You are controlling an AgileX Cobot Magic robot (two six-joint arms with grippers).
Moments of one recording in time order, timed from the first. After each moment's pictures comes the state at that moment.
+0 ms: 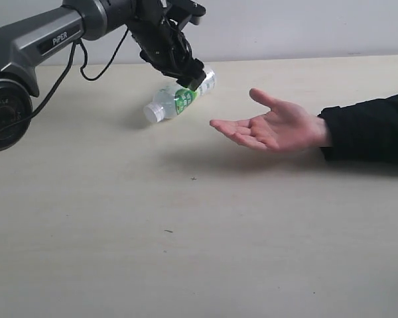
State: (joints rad) left arm -0.35 2.57 -2.40 -0.06 0.96 0.34; right arm 0.22 0.01 -0.01 -0.08 0.07 0.11
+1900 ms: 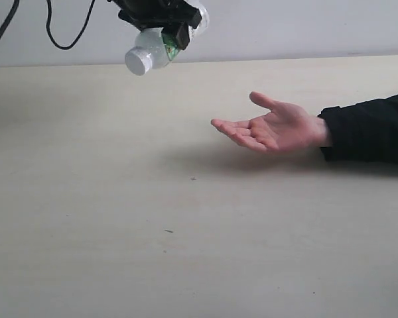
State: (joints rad) left arm -0.35 2.34 -2.39 -0.07 1.21 0.13; right arm 0.22 0.01 -0.01 -0.08 0.07 0.11
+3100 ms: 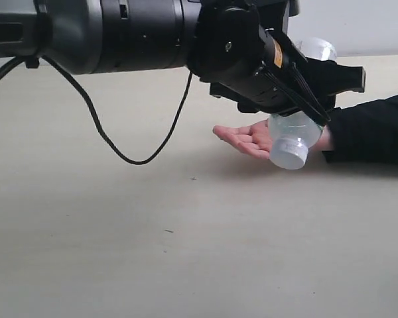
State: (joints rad) left arm -0.84 1.97 -1.58 0.06 0.44 -0.65; right arm 0.22 0.01 -0.01 -0.08 0.07 0.11
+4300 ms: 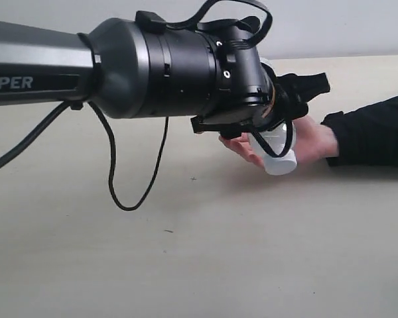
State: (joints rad) left arm -0.90 2.04 -1.55 0.70 0.55 -1.64; right arm 0.22 0.01 -0.01 -0.08 0.07 0.11
